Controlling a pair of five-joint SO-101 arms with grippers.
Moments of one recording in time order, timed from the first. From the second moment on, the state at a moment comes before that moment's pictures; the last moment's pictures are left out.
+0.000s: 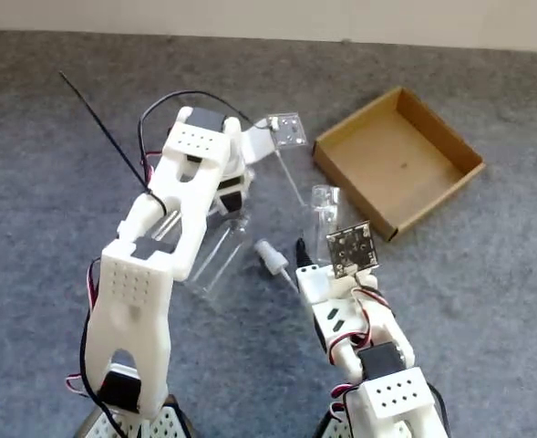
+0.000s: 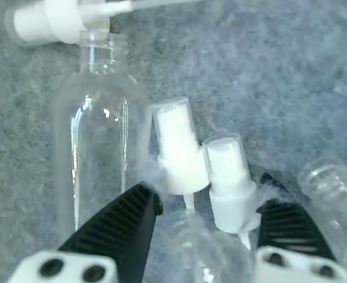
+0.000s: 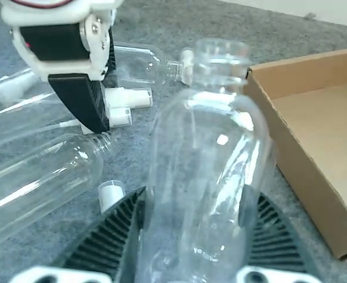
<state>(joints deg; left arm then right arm) 10.4 44.0 -32.9 76.0 -52.4 -21.0 -79.8 95.9 17.2 4.4</state>
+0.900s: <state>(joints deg) 9.1 46.4 -34.9 83.0 -45.3 -21.0 -79.8 95.9 17.2 4.4</state>
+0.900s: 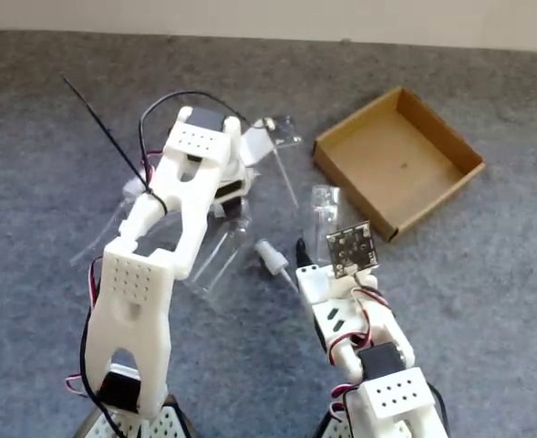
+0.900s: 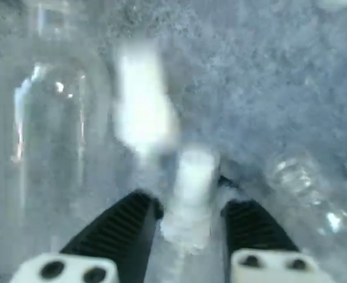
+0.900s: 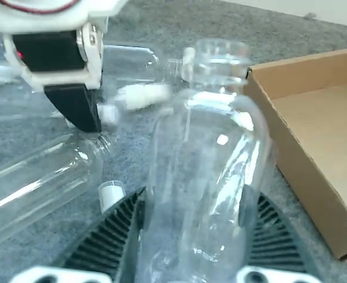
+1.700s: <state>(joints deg) 9.5 47.1 -55.8 98.0 -44.5 -21.1 -79.9 96.0 17.1 4.4</state>
